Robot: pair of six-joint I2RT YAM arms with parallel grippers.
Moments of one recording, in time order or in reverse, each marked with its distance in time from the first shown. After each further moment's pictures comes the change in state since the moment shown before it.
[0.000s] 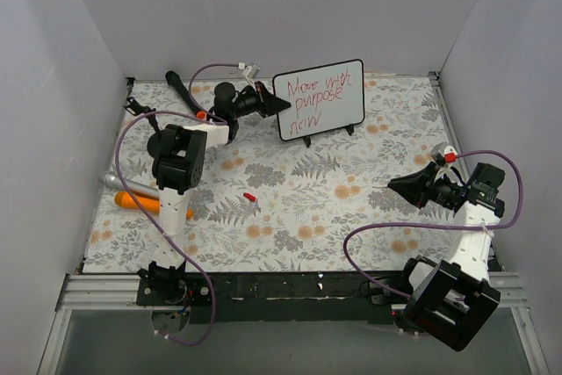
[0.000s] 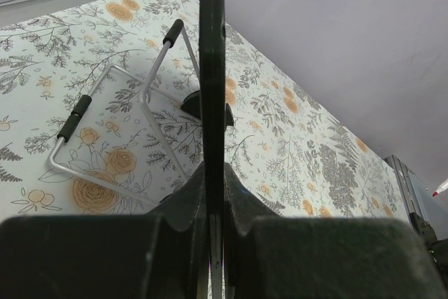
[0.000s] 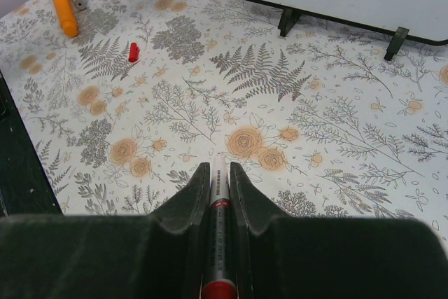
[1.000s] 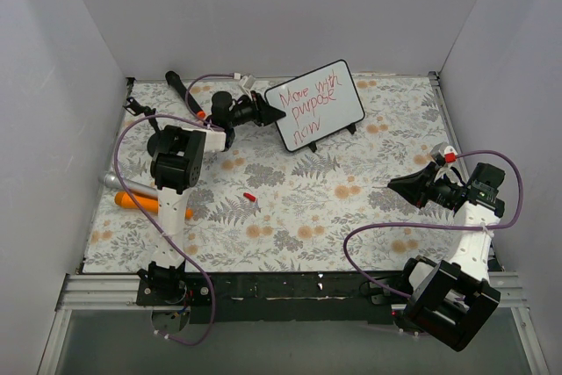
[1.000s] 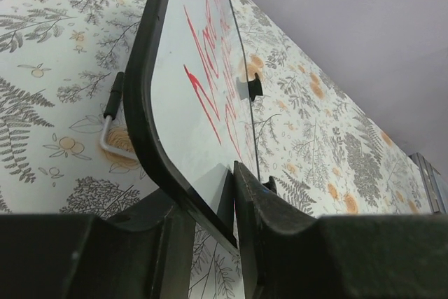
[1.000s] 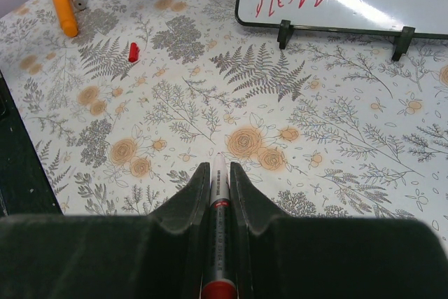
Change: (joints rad) left arm 0.018 0.000 -0.105 0.036 -0.023 0.043; right arm 0.000 0.000 0.000 0.000 0.000 0.000
